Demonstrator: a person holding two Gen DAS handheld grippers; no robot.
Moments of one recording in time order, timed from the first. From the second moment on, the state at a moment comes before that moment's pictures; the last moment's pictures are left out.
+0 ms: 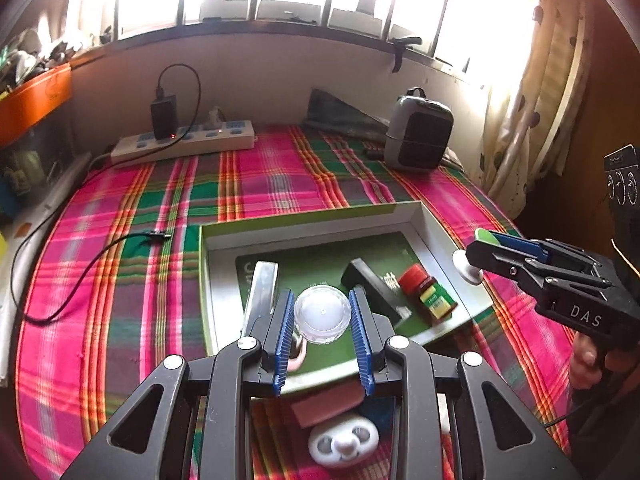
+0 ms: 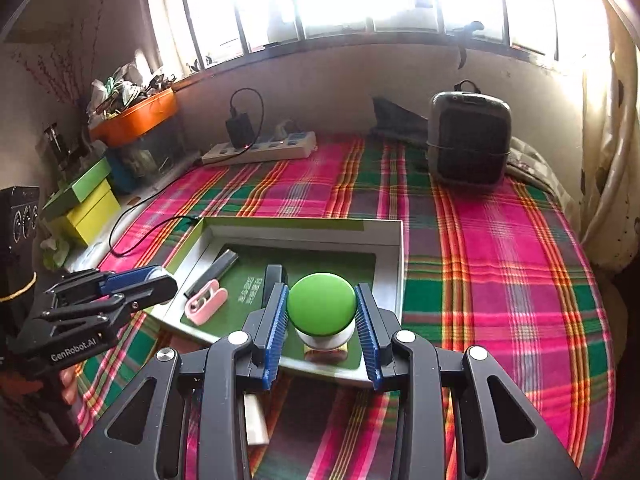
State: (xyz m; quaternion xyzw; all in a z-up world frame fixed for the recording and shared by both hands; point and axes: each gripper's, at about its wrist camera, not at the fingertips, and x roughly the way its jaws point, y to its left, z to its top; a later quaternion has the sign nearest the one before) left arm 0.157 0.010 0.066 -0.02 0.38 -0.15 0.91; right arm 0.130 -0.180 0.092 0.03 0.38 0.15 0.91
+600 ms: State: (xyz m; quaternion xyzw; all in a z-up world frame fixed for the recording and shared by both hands) left arm 0.223 0.005 0.034 -0.03 0.44 -0.14 0.89; right arm 0.203 -0.181 0.063 0.05 0.41 0.16 0.89
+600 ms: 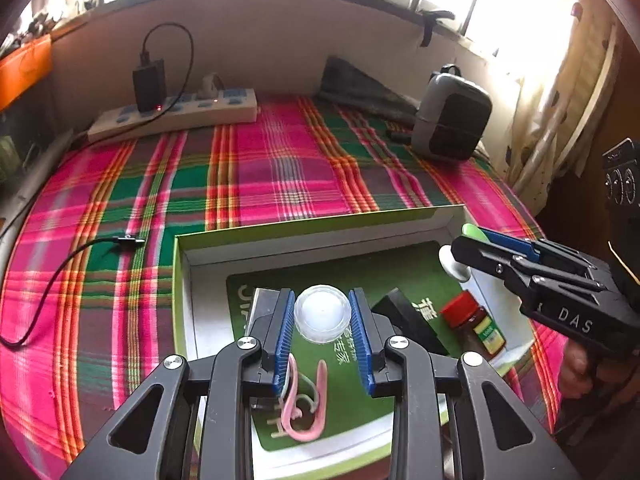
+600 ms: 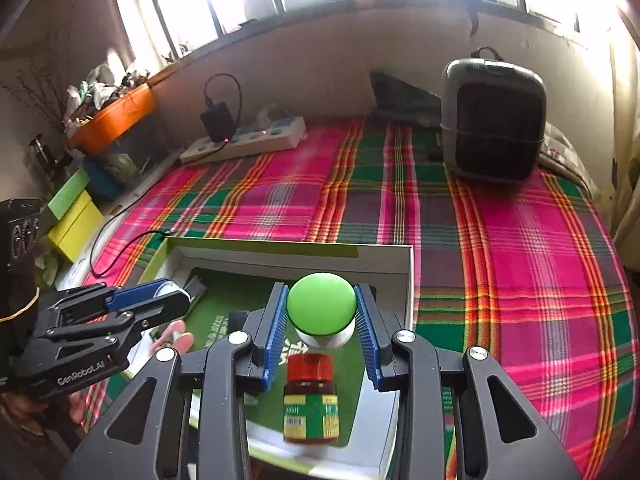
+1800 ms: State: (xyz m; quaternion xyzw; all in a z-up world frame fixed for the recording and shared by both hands) left arm 0.232 -0.008 0.011 -0.01 0.46 -0.13 0.88; right arm 0.219 -0.169 0.039 0.01 0.43 0.13 0.89
